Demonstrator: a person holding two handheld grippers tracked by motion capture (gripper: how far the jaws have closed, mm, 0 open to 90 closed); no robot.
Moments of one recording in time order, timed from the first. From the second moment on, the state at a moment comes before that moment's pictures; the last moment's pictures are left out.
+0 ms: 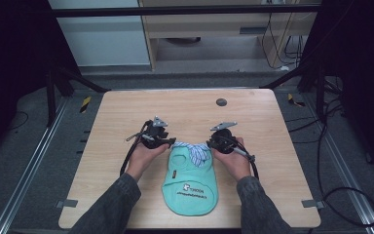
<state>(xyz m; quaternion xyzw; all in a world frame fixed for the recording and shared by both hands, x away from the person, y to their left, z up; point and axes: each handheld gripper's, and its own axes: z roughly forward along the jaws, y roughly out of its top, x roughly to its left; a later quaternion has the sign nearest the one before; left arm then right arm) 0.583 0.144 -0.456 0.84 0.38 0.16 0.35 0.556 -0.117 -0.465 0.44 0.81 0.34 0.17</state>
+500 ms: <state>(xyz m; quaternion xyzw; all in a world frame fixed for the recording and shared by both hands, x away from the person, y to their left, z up) 0.594 0.128 -0.475 0.86 0.38 0.13 0.33 0.571 -0.106 -0.478 0.44 0.82 0.33 0.16</state>
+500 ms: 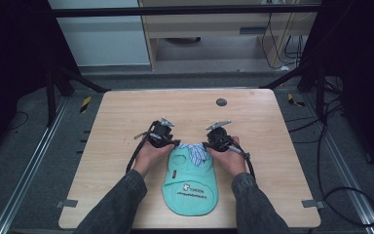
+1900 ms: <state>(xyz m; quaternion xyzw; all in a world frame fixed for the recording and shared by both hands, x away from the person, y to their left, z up) 0.581 0.123 -0.484 0.88 0.32 0.10 0.33 0.562 -0.096 -0.483 0.39 0.86 0.31 0.14</state>
